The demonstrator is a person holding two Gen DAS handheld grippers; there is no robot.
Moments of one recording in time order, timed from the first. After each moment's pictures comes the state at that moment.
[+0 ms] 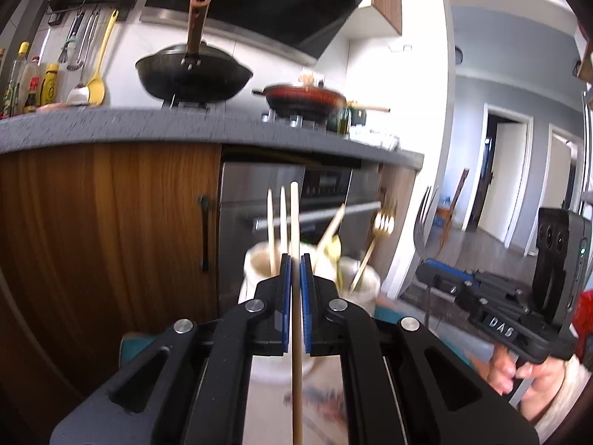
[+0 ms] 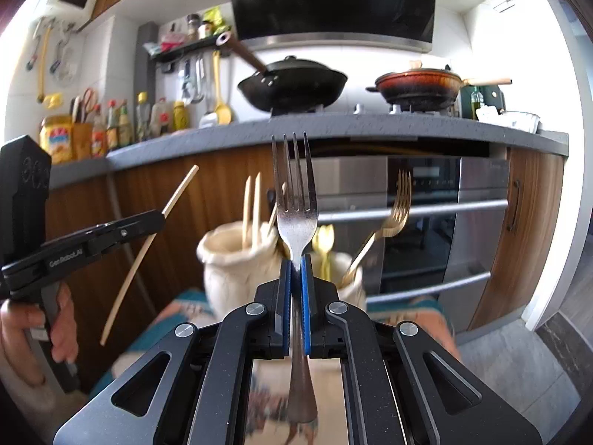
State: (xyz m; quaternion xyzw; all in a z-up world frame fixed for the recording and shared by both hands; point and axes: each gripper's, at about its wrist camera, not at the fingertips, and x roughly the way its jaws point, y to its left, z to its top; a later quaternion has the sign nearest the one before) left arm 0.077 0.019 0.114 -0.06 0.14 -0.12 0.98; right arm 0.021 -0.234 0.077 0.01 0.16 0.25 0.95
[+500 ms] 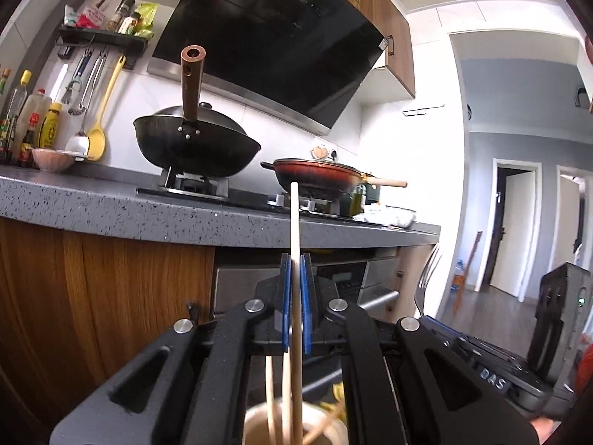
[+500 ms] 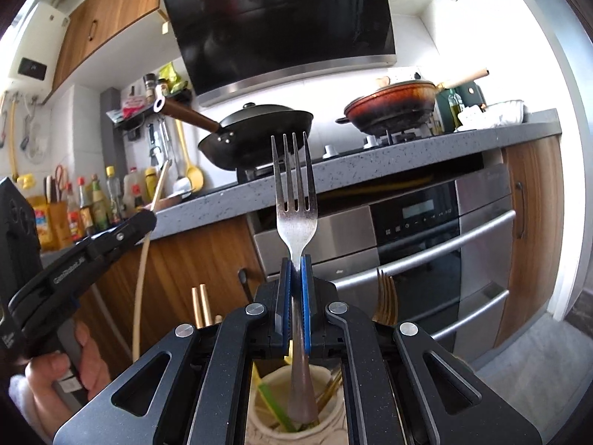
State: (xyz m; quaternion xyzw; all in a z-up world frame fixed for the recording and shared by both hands) left arm 0.158 0.004 0.153 -0.08 0.01 -0.09 0.99; right arm 0.111 -0.247 0.099 0.12 0.11 0.23 0.96
